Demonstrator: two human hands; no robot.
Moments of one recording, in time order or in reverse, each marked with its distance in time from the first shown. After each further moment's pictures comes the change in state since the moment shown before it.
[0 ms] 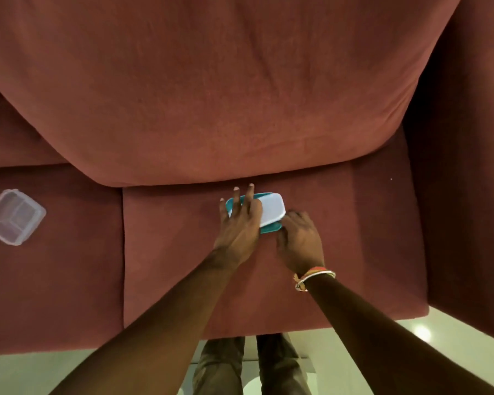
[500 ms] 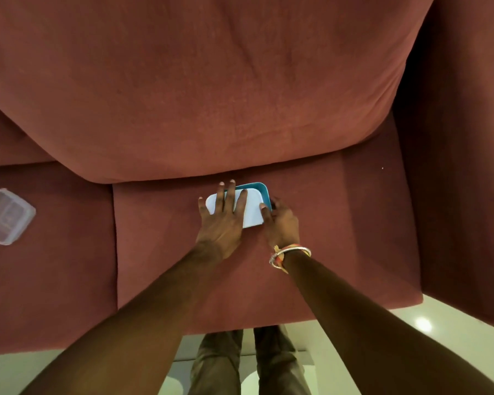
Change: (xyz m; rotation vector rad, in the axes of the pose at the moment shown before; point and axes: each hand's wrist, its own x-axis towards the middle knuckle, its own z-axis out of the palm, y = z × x) left_hand -0.008 -0.017 0.007 0.240 -0.124 0.008; right_hand 0.019 -0.010 0.021 0.367 -0.150 0.591
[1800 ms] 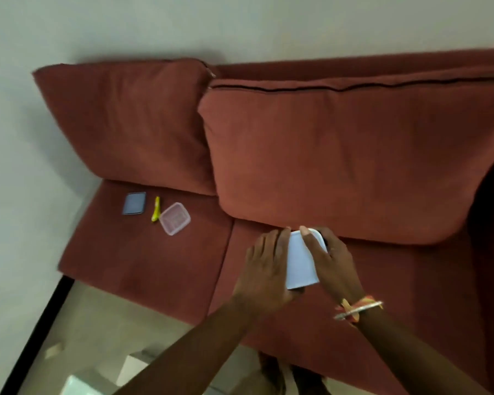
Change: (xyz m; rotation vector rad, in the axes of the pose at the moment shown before) left_hand -0.207 -0.011 -0.185 -0.220 0.580 -0.150; right_hand -0.163 -0.206 -0.094 0.257 -0.266 -0.371
